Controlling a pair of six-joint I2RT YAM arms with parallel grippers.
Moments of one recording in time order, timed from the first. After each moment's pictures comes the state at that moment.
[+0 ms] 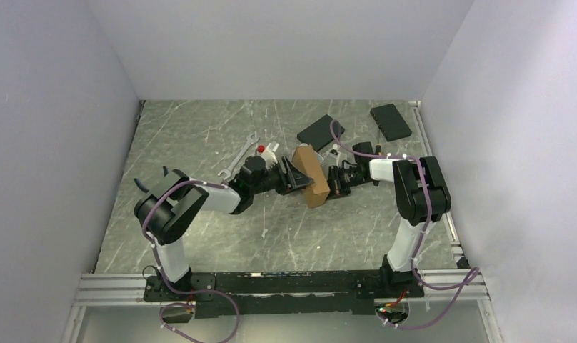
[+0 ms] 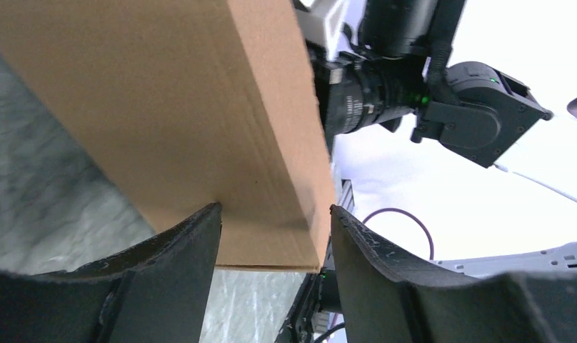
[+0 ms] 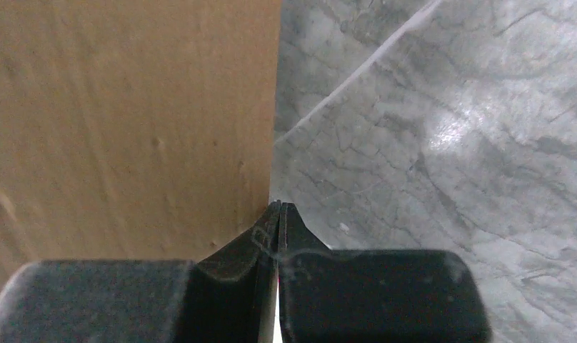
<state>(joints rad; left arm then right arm) -0.68 1.80 0.75 0.81 0.40 -1.12 0.16 1.87 0.94 -0.28 -0.90 0.05</state>
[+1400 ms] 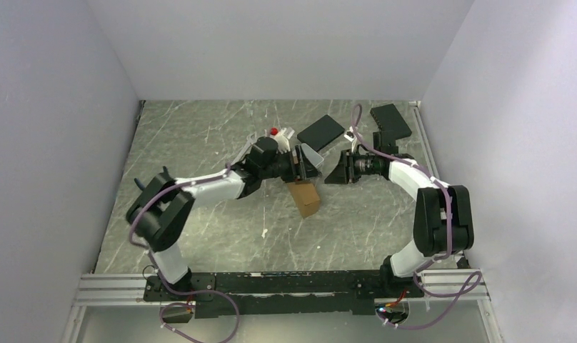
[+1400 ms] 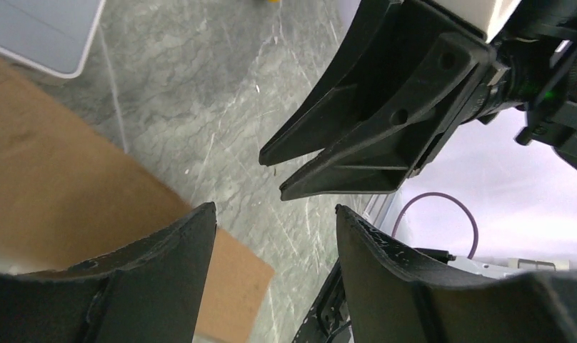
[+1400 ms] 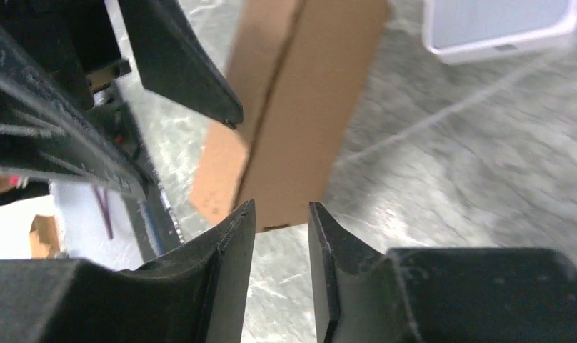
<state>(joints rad) -0.72 1.79 1.05 0.38 0.42 -0.90 0.07 1.58 0.93 -0.33 -0.94 -0.05</state>
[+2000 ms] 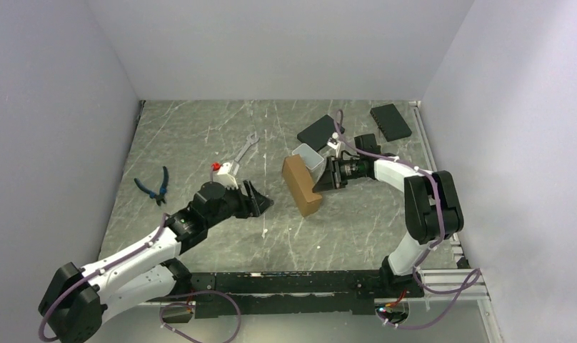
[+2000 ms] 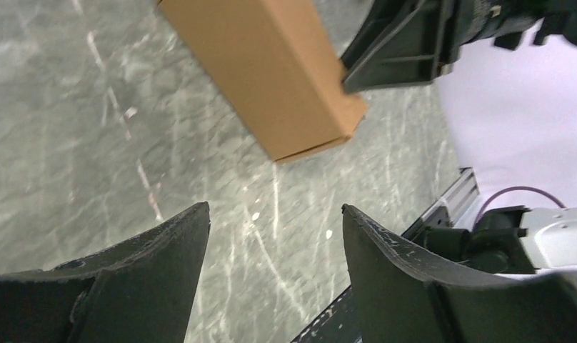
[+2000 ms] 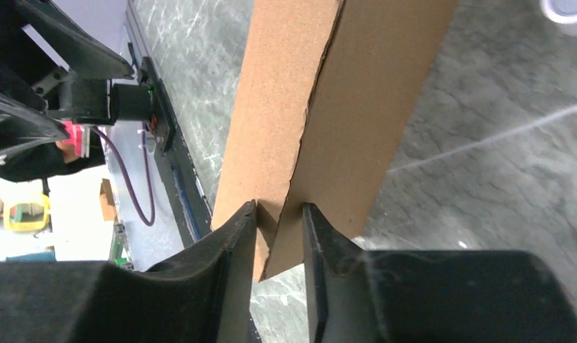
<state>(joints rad) -0.72 0.92 0.47 0.11 0.07 -0.76 0.20 1.69 0.94 -0.29 -1.02 0.05</state>
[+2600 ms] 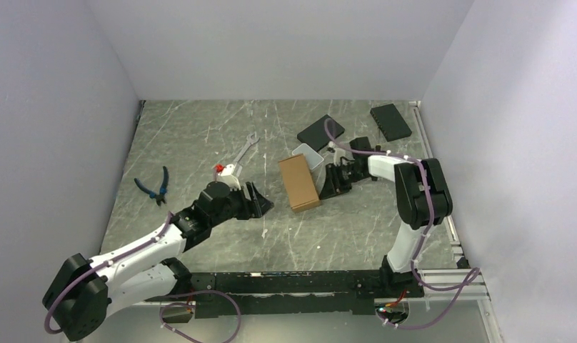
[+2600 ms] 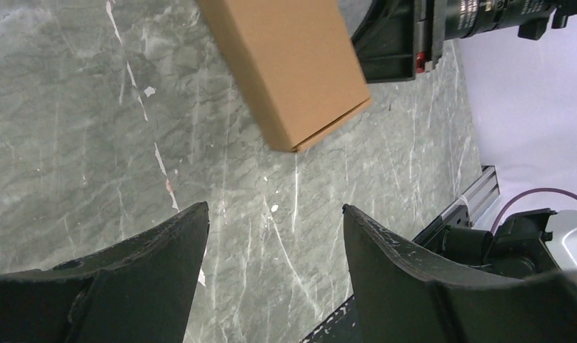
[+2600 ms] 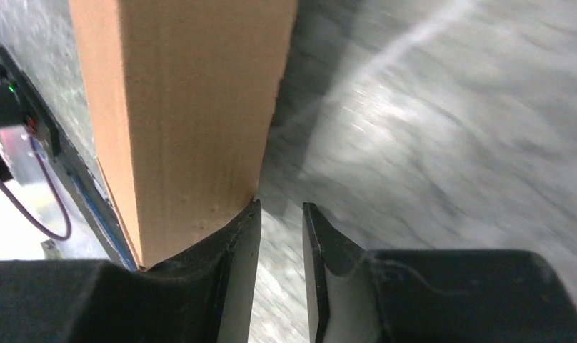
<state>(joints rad) -0.72 0.97 0.45 0.08 0.06 -0.78 0.16 1.83 0.99 -0.42 -0.77 -0.06</state>
